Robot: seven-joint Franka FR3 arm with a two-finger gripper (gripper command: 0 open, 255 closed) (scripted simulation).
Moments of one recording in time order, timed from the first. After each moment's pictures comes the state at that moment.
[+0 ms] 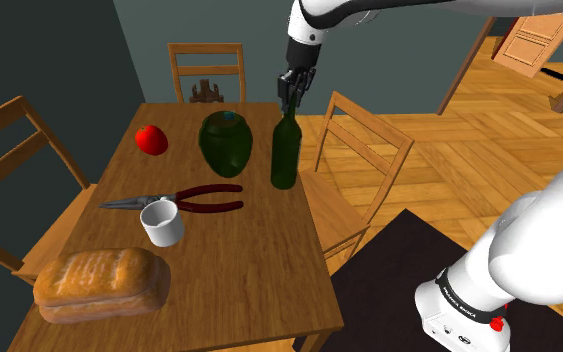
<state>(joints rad) 0.06 -0.02 0.07 -1.85 0.07 1.91 -0.12</state>
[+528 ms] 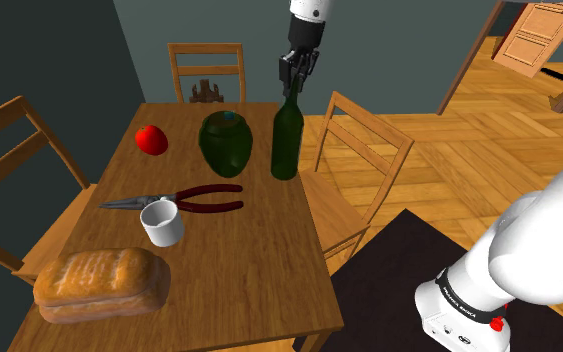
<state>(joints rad) 0.06 -0.02 0.07 -1.74 0.07 1.80 -0.11</state>
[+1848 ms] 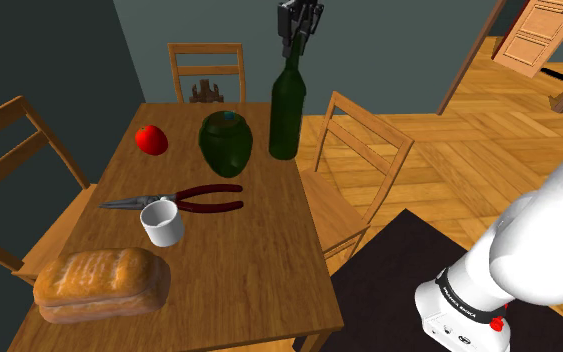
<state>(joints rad) 0.08 0.04 0.08 -1.41 0.06 1.54 -0.06</state>
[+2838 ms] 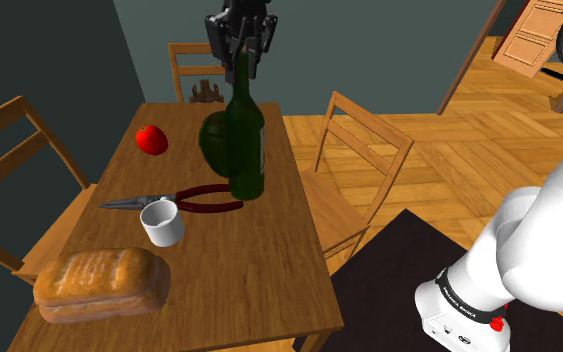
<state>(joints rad) 0.26 0.05 0.26 -1.40 0.02 1.55 0.29</state>
